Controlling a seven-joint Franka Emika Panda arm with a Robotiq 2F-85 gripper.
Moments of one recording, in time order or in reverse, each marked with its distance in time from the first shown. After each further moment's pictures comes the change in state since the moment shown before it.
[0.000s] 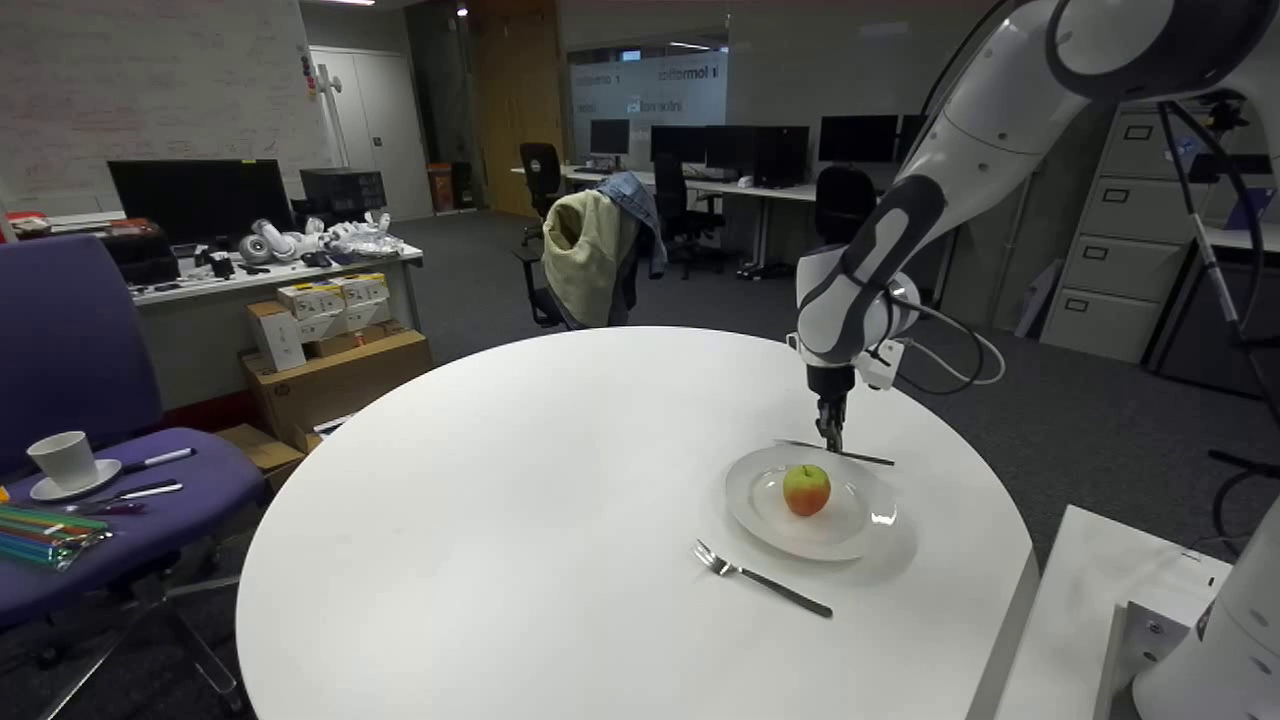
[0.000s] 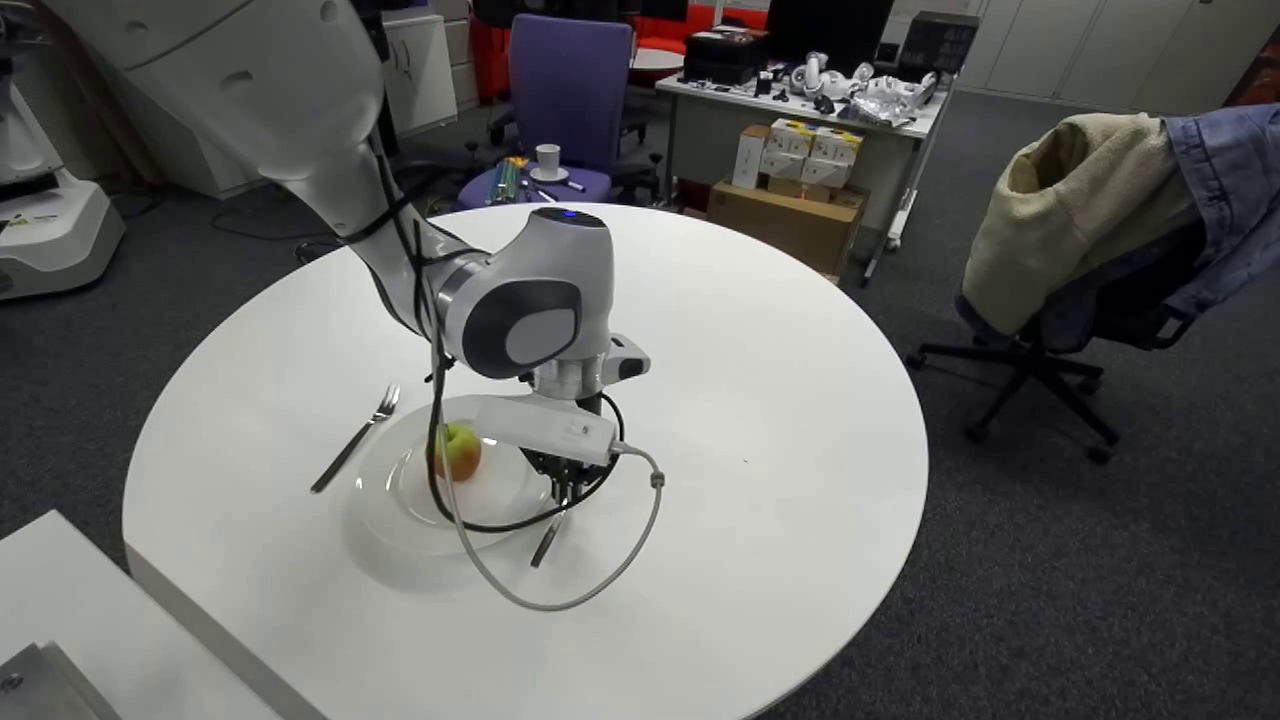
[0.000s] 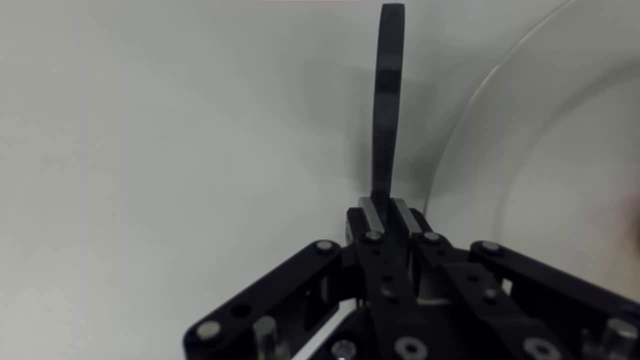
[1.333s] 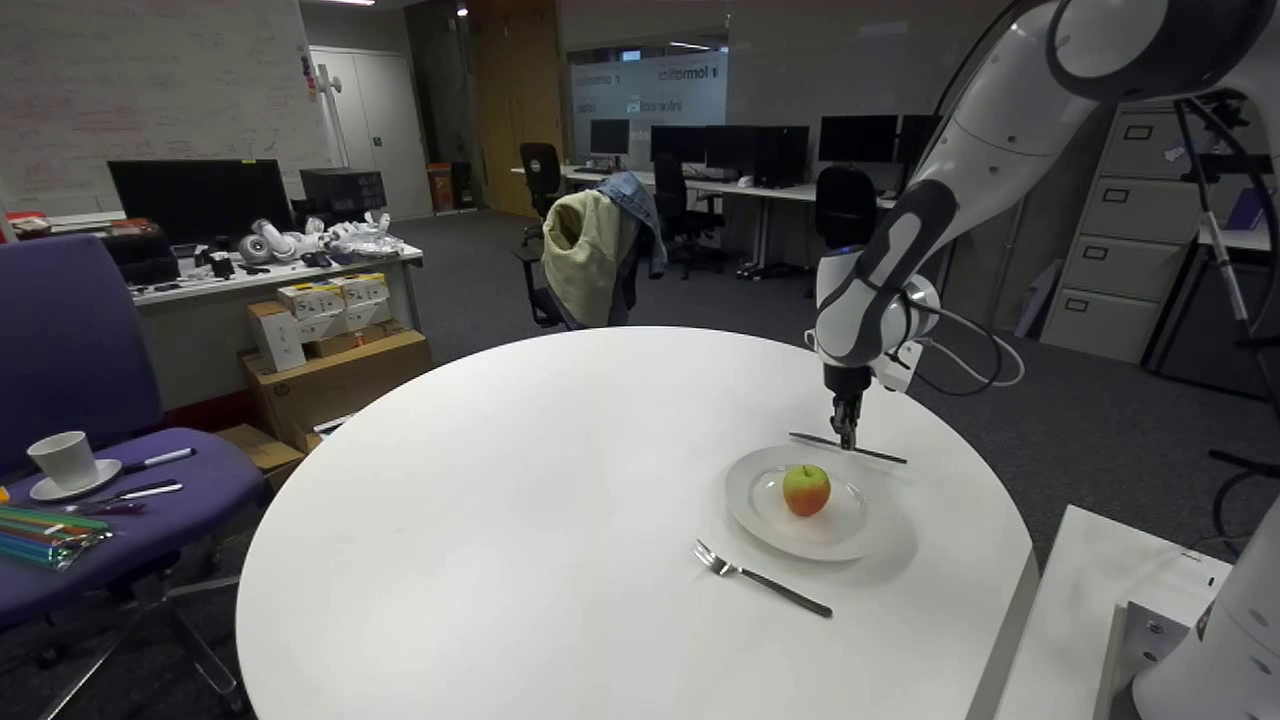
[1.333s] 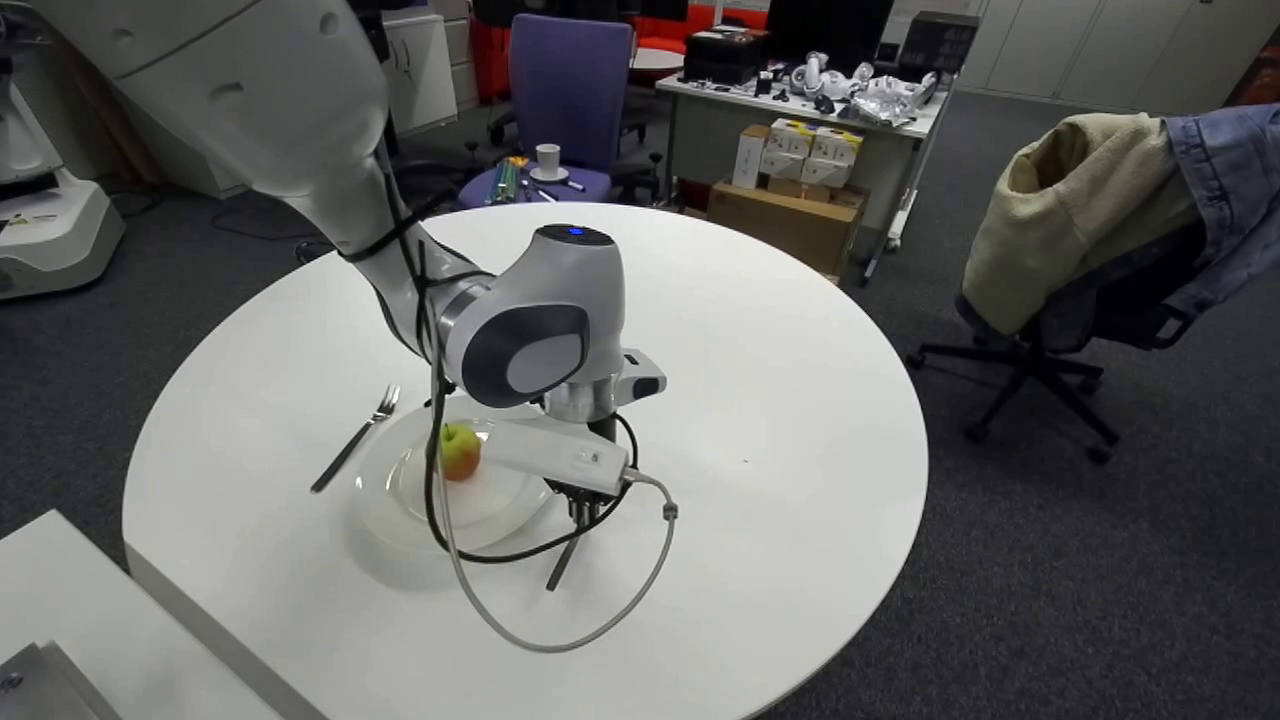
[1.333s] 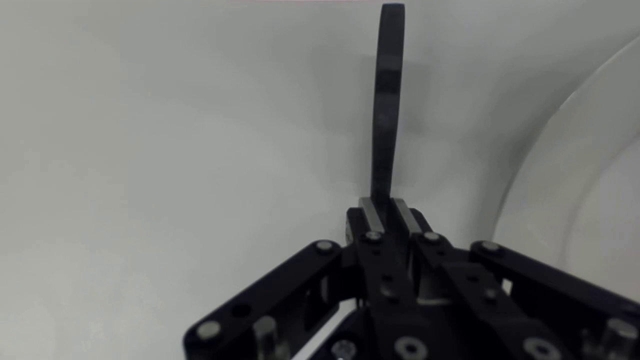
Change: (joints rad) arm -0.009 -0.002 -0.051 -0.035 -0.003 0.085 0.000
